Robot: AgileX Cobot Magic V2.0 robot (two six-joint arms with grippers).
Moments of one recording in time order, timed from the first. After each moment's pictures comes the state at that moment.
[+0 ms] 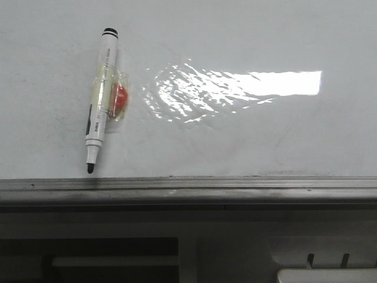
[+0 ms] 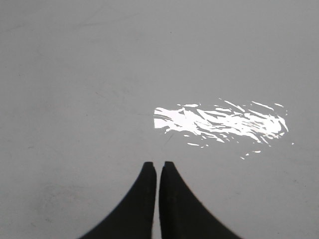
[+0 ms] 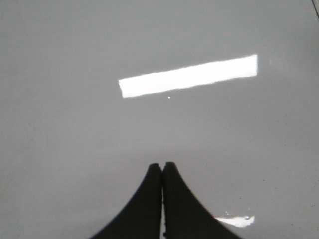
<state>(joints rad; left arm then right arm) -0.04 -0.01 0.00 0.02 -0.03 -0.17 -0.07 -0.01 0.01 0.03 0.08 0.08</state>
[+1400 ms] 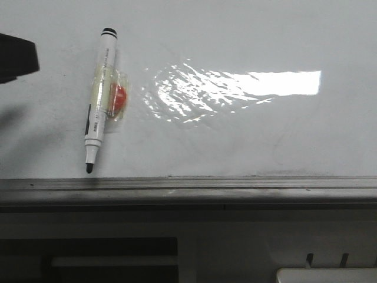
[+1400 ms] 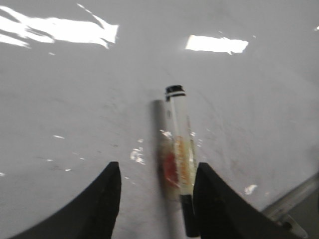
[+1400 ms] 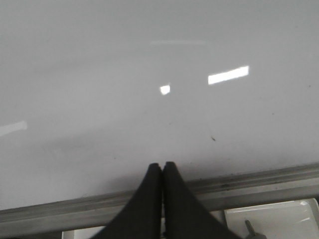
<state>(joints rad) -0.46 0.99 -0.21 0.47 -0.62 -0.67 -0.04 0.53 -0.22 0.16 0.31 0.08</state>
